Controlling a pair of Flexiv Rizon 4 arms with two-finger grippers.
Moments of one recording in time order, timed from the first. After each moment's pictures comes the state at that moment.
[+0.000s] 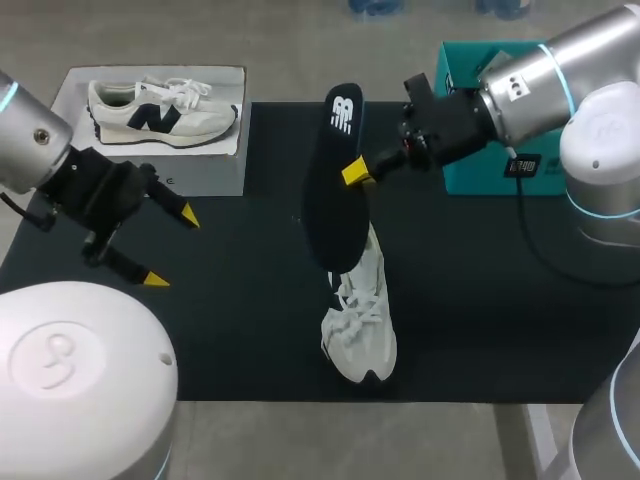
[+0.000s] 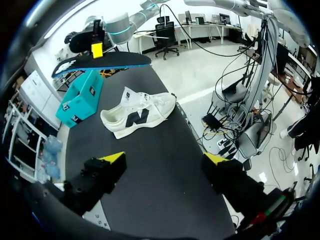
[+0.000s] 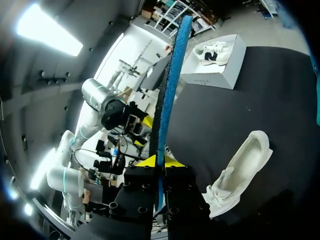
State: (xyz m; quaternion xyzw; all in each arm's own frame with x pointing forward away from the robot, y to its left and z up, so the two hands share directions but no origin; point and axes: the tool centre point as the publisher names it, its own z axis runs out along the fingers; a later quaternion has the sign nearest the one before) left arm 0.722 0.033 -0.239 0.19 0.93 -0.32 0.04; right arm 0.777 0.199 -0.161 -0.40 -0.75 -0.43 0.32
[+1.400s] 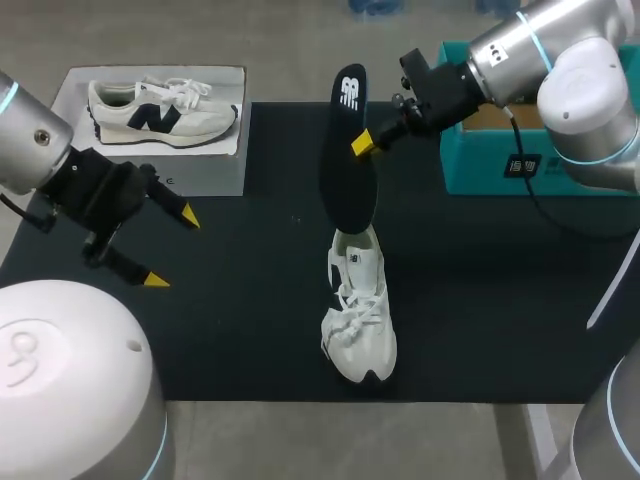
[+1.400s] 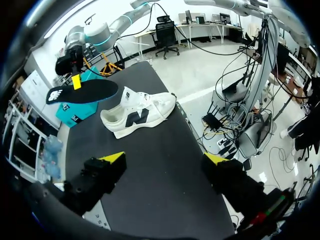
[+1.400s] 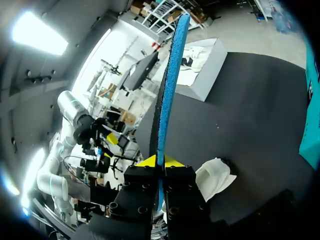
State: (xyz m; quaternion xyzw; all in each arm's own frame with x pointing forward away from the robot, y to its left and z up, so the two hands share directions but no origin) left arm 0.721 0.033 -0.239 0.19 0.93 -0.32 0.04; right arm 0.879 0.181 -0.202 -0.41 -0.77 -0.39 0.28
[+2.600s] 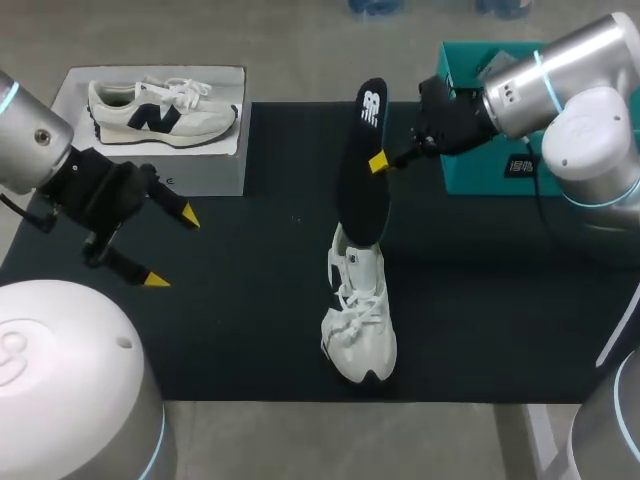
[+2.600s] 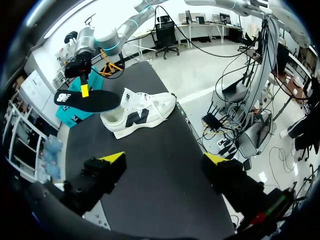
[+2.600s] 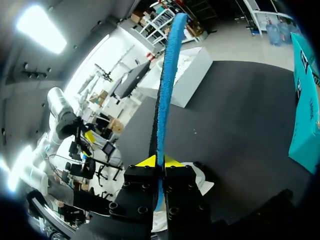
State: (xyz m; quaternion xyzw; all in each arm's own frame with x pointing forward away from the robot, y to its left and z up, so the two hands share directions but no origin) left arm 0.721 0.033 -0.239 0.19 0.93 -0.32 0.04; right arm 0.898 0.152 -0.253 -0.42 -0.78 -0.42 0.20
